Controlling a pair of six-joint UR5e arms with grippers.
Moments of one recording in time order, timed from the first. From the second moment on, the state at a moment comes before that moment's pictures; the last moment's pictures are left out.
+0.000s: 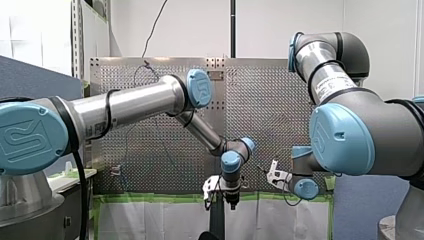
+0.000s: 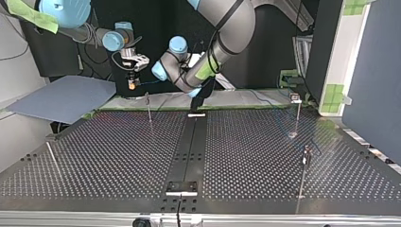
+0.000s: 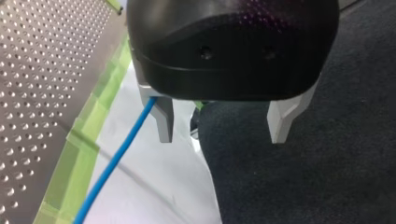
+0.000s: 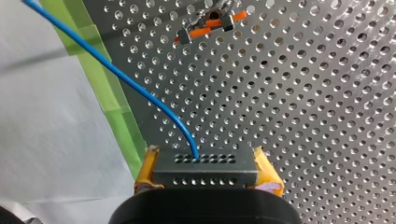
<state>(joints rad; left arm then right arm) -0.74 -2.84 -0.92 -3.52 -1.89 -2.14 1.80 -0.61 1.88 -1.11 1.41 1.87</state>
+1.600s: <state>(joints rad) -0.74 -2.82 -0.92 -3.15 -1.91 -2.08 1.76 -0.61 1.86 -1.08 1.42 1.89</state>
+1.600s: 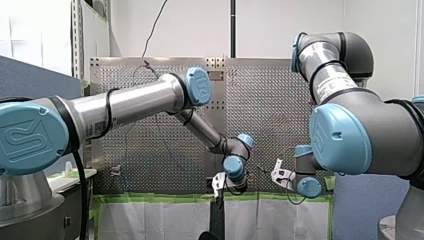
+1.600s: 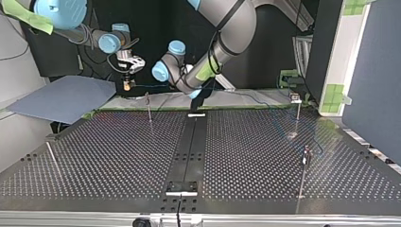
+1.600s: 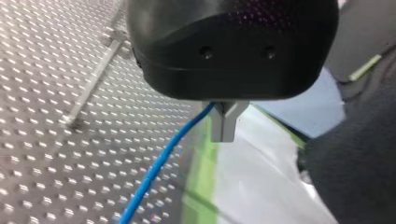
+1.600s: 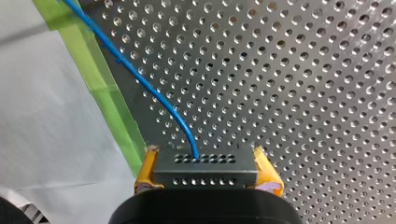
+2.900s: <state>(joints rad) -0.77 -2.76 -1.03 -2.84 -2.01 -1.95 1.61 -0.61 1.83 -1.11 1.28 1.92</state>
